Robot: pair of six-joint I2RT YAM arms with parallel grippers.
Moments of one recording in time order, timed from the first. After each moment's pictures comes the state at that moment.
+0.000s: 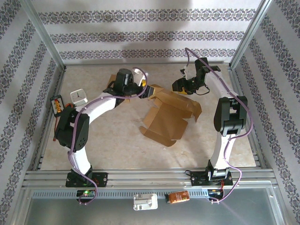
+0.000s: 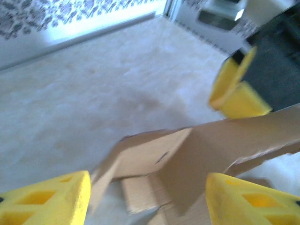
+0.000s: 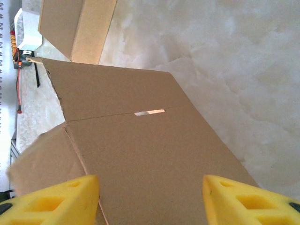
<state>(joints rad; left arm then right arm) -0.40 1.82 1.34 -0.02 0.44 0.01 0.07 2.01 1.72 -0.97 -0.75 0.02</state>
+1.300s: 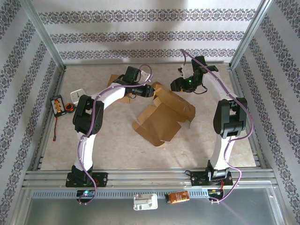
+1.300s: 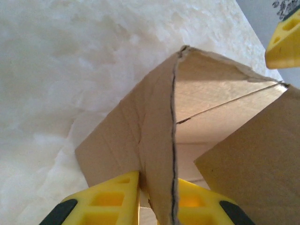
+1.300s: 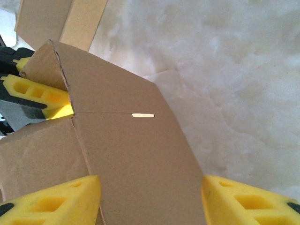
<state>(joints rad) -0.40 2.14 1.67 -0.34 0.63 -0.18 0.13 1.97 1.71 -0.92 -0.60 0.02</state>
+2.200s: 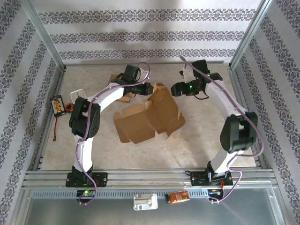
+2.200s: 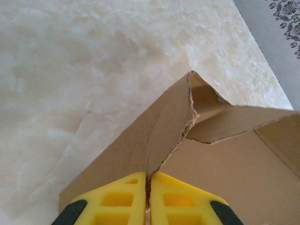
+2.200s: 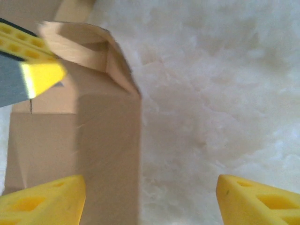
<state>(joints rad) -0.41 2.06 1.64 -0.36 0.53 -0.23 0.19 1.67 1.47 -0.81 -0.40 0.05</state>
